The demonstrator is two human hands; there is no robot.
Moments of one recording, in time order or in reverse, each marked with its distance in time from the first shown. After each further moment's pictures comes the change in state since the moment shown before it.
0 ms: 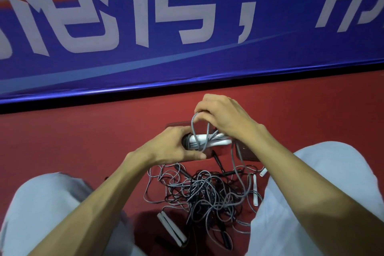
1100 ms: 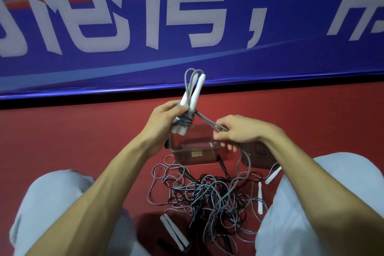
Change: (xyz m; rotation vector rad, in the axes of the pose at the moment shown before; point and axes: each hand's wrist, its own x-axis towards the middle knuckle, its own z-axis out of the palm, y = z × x) left_hand 0.005 -0.003 -0.026 -1.064 0.457 -0.272; right_hand -0.003 0.013 -0.003 0.423 -0.634 0.386
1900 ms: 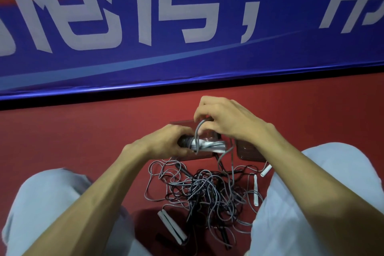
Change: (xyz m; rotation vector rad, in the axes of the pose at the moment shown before) left_hand -0.003 -0.020 -0.003 1.227 -0.516 0.255; right_hand -0.014 -0.022 0.007 -0.504 0.488 -0.490
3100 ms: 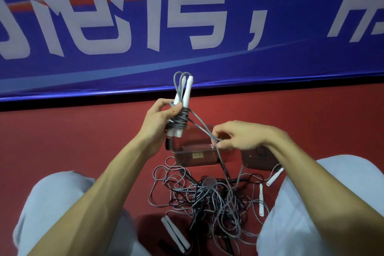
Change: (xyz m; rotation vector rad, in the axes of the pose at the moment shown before) left_hand -0.003 0.003 -0.024 -1.313 0.615 -0.308; right_hand -0.003 0.024 0.007 0.284 -0.532 0.298
